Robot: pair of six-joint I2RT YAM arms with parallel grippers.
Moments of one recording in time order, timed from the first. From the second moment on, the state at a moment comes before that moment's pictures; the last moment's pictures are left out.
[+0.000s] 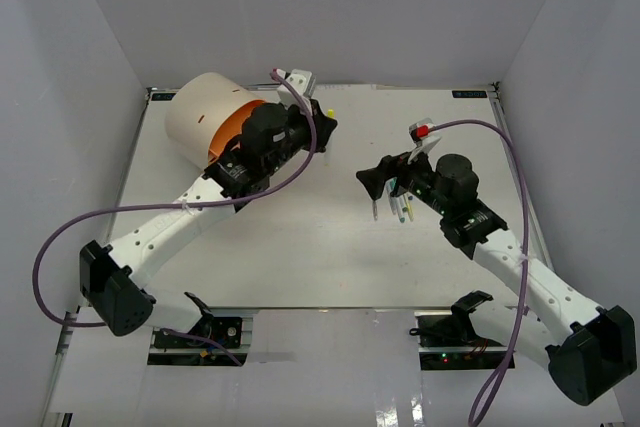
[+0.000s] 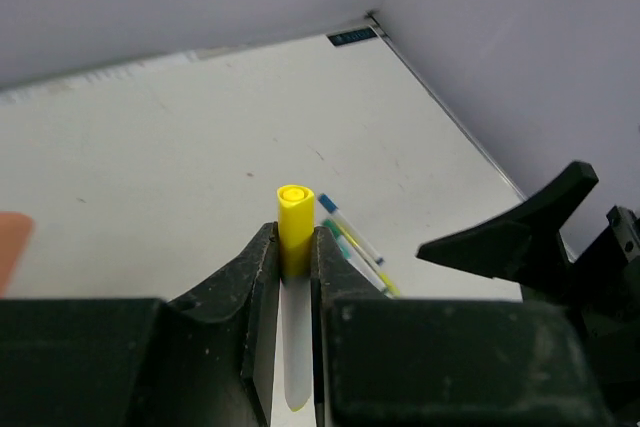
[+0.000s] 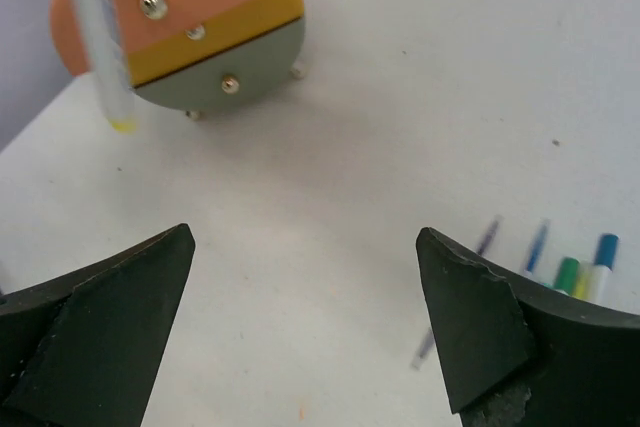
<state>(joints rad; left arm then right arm) -0.76 1.38 1.28 -0.02 -0.10 -0.32 0.54 0.97 0.71 0.13 -0.21 0.26</state>
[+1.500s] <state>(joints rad) -0.40 1.61 1.69 -0.59 -0.23 0.30 0.53 0.82 0.63 -0.30 0.14 0.17</state>
